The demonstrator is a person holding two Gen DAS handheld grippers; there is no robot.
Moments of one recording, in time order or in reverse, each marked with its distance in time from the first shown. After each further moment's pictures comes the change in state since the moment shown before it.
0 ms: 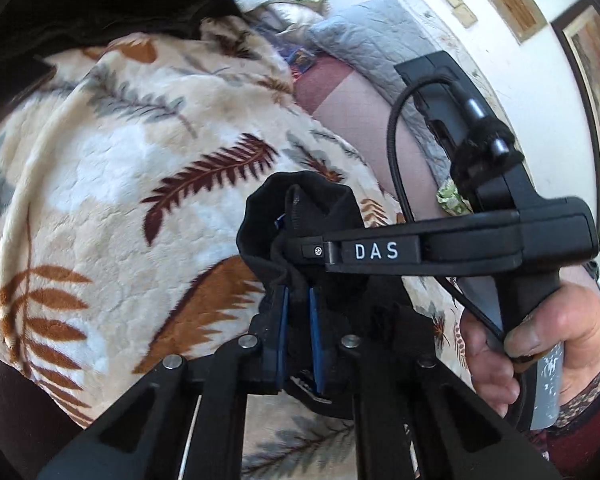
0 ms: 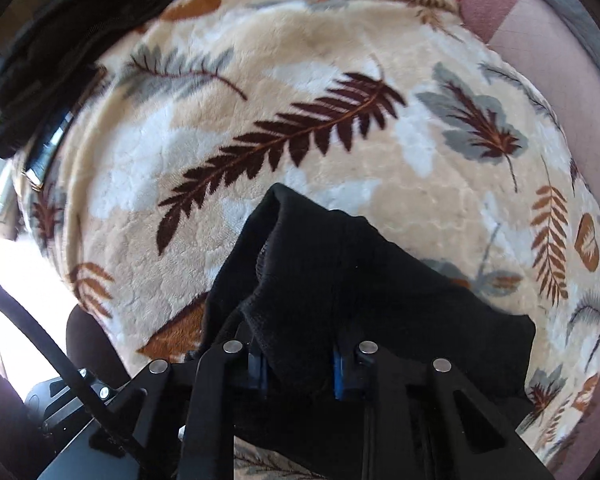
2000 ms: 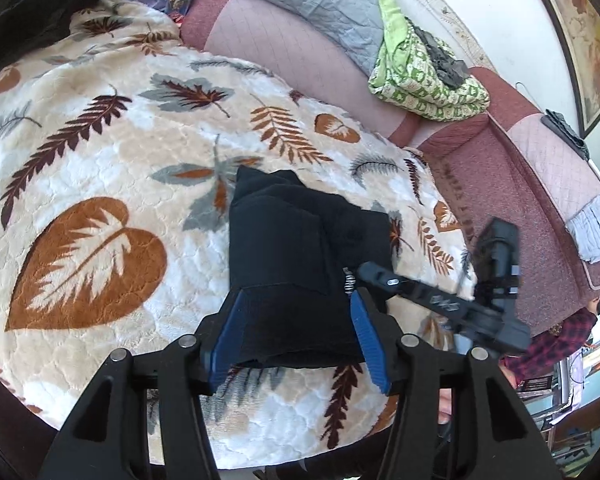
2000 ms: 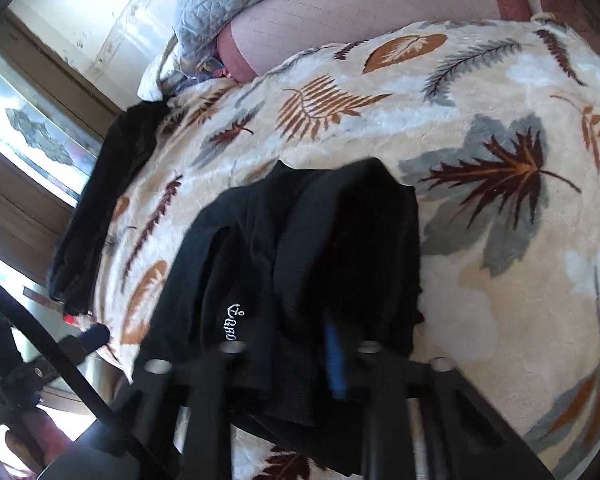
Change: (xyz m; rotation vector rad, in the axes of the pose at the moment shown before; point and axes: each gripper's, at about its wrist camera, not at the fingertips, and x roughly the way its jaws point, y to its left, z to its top) left arm 0.046 -0.133 -0.054 0.264 0.264 -0.026; right arm -0.021 -0.206 -0.253 0.656 -0.503 0.282
